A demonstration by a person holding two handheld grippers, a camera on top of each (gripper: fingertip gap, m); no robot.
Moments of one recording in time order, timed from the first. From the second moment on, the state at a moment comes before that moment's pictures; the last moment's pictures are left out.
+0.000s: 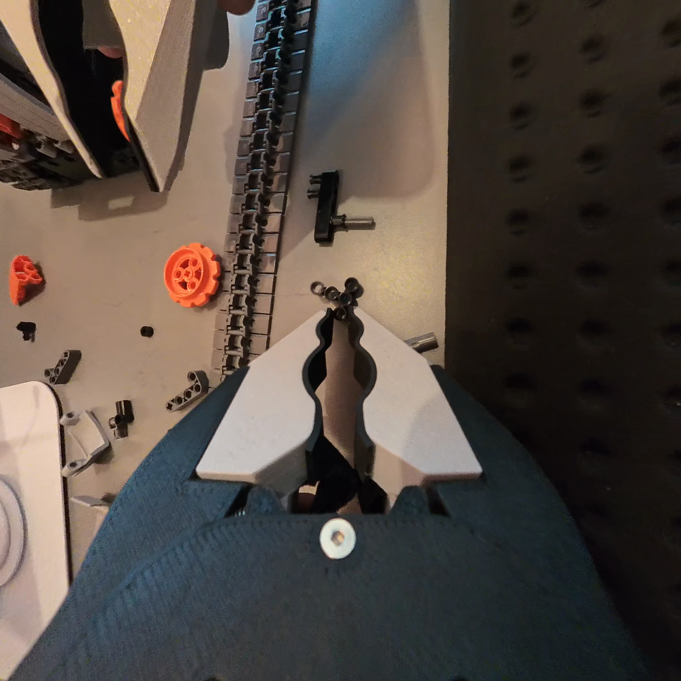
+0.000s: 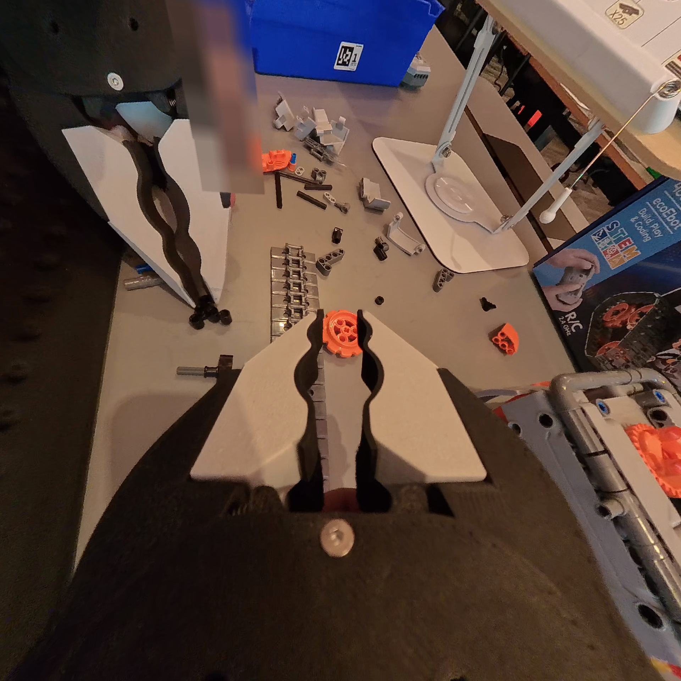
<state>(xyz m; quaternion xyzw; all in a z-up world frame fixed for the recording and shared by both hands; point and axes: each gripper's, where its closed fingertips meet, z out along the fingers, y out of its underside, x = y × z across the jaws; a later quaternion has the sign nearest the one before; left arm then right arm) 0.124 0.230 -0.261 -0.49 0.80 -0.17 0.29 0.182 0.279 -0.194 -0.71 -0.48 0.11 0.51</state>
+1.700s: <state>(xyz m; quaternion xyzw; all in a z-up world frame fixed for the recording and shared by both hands) -0.052 0.328 -0.146 -0.62 0.70 -0.05 0.34 0.180 0.276 -0.209 -0.70 -0.49 0.13 0.50</state>
